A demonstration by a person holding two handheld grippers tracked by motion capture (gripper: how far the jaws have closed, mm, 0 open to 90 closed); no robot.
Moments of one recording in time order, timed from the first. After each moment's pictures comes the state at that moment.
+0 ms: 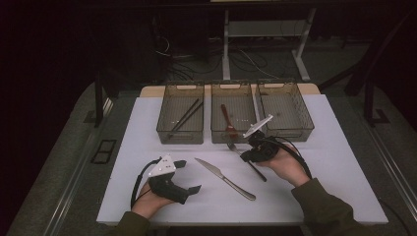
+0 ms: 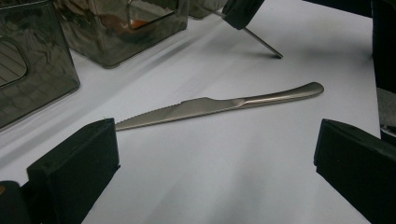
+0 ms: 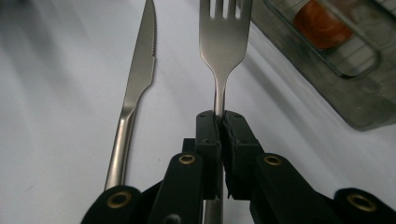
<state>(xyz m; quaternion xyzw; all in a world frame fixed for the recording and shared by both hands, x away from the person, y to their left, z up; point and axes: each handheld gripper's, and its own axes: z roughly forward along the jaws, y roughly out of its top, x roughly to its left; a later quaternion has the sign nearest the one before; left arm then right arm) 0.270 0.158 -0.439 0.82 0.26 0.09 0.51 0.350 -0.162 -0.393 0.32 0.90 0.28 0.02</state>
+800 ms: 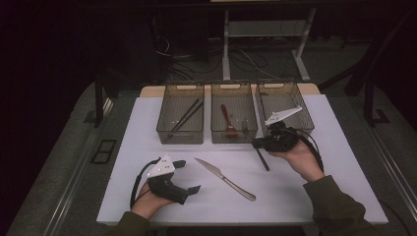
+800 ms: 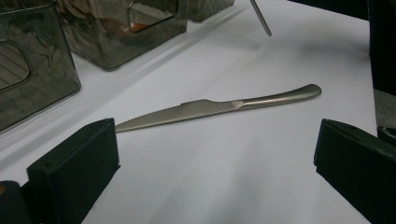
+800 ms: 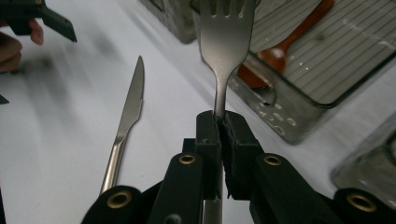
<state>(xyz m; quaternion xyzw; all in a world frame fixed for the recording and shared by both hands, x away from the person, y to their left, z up) 0.269 0.160 -0.438 0.81 0.25 0.09 0.51 0.355 -0.209 -0.368 0.33 0.86 0.38 0.05</state>
